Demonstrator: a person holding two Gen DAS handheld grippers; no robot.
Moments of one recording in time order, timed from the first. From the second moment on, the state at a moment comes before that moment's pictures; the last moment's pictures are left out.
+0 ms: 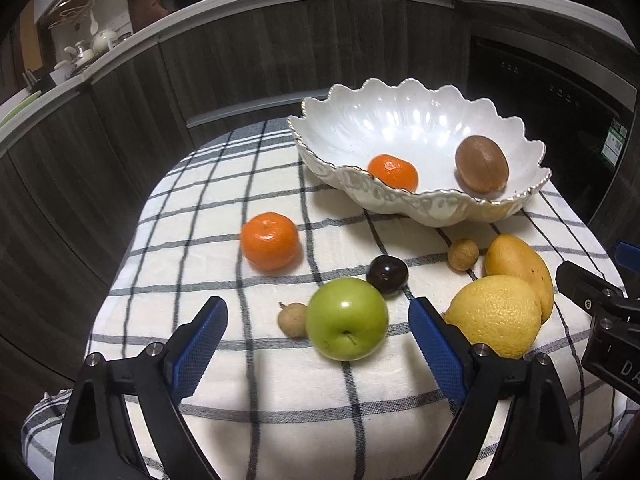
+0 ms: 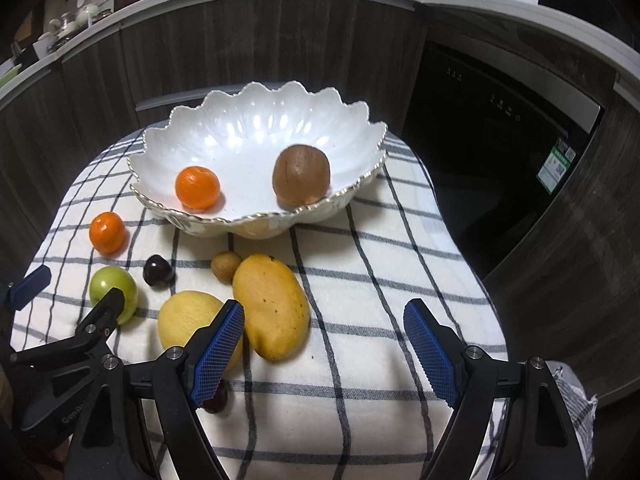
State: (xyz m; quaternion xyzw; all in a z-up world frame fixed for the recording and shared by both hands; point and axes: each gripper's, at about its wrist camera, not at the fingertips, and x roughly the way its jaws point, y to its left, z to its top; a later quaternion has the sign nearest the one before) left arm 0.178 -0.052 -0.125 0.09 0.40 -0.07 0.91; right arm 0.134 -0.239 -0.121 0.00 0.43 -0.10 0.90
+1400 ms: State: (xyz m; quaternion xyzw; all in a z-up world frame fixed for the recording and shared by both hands) left arm 0.182 -0.071 -0.133 0.12 0.39 -0.11 0.91; right arm 0.137 -0.236 -0.124 -0.02 0.43 -0.10 0.90
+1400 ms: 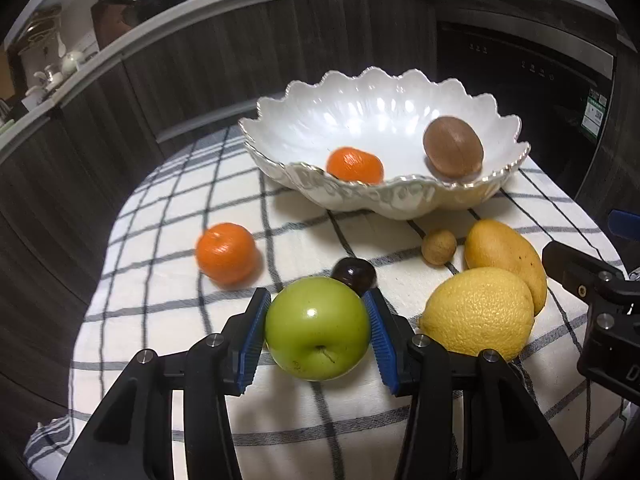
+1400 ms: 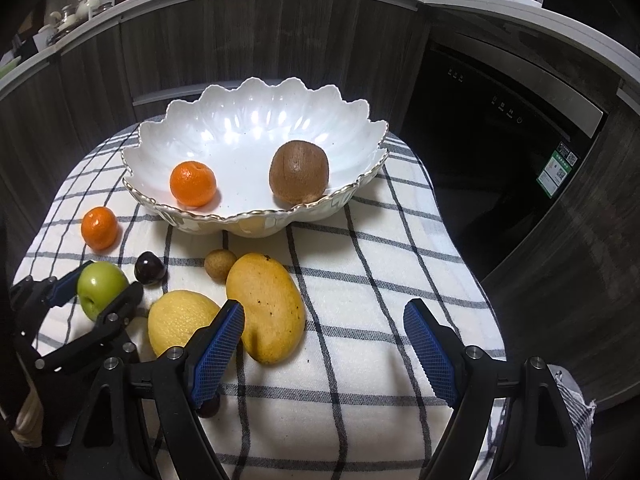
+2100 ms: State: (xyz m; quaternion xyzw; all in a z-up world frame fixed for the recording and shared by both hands) left arm 0.165 -0.009 -0.109 0.09 0.39 -0.03 0.92; right arm 0.149 -0.184 -0.131 -0.04 0.45 -0.03 0.89
